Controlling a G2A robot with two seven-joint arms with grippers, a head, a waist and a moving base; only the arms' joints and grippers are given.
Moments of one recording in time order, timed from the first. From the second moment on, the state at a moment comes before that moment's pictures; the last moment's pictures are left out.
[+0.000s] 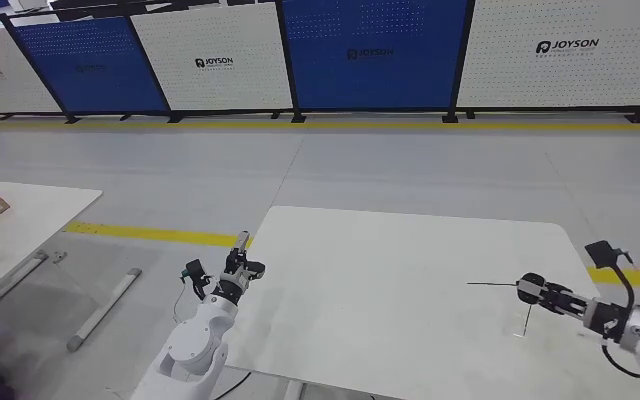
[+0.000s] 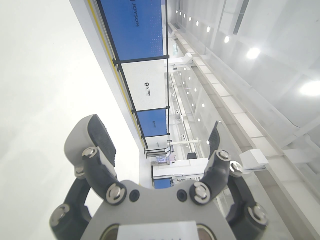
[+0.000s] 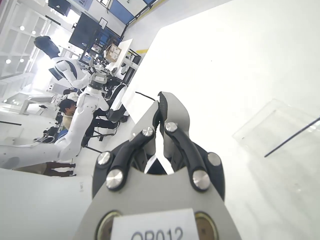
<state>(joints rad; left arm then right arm) 1.73 -1.15 -1.60 -1.80 -0.42 0.00 0.00 -1.30 -0.77 1.46 -1.56 0.16 -0.30 0.97</state>
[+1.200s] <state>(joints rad) 1.73 -1.15 -1.60 -1.80 -0.42 0.00 0.00 -1.16 -0.82 1.06 -1.82 -0.42 -0.34 0.55</state>
